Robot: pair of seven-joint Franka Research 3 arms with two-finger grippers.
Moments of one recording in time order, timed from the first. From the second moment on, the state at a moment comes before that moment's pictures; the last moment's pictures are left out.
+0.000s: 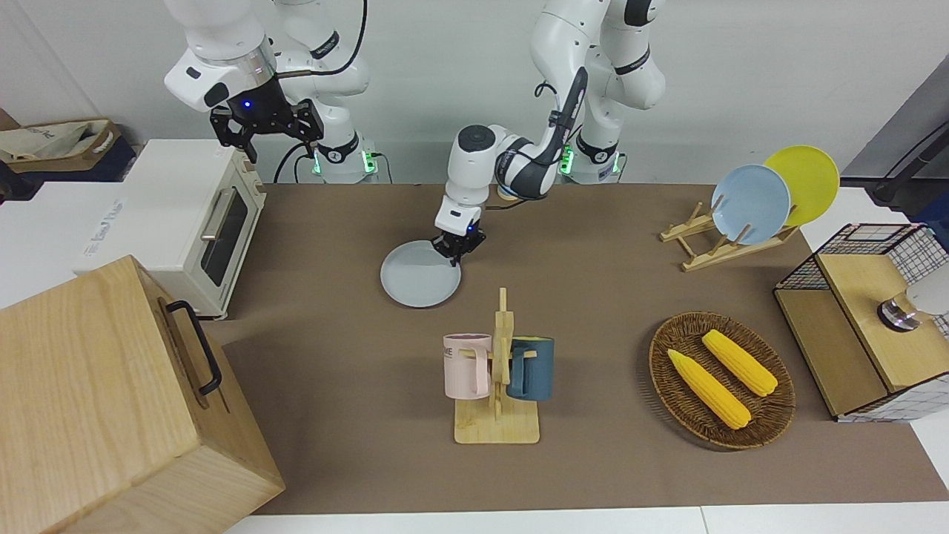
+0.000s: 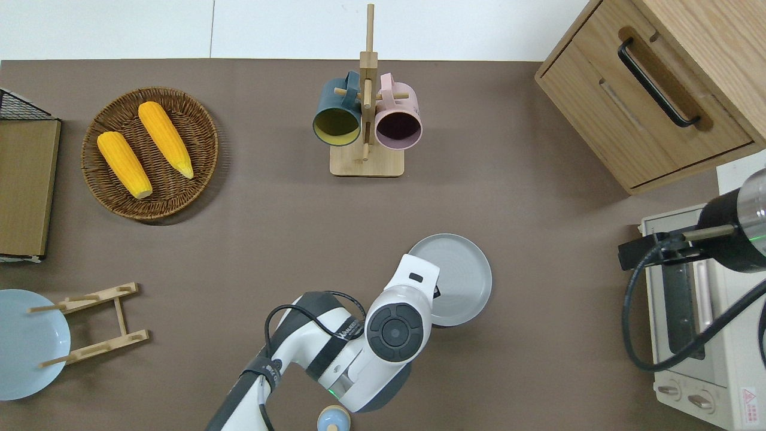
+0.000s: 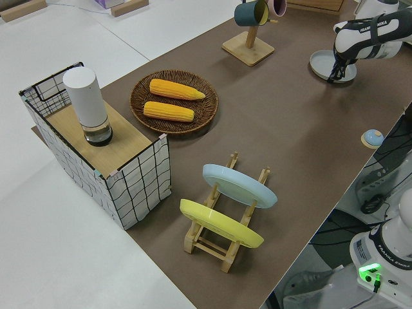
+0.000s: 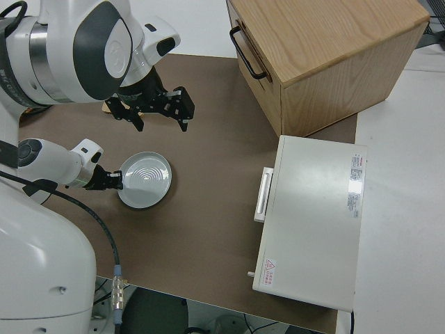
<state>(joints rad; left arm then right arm) -0.76 0.30 -0.06 -2.08 -0.04 2.55 -1.13 -0.03 -0.02 0.14 -1.48 0.00 1.33 0.02</state>
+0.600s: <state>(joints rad) -0.81 0.38 -0.06 -1.96 -0.03 2.50 -1.19 -0.03 -0.02 0.14 -1.48 0.00 1.33 0.02</state>
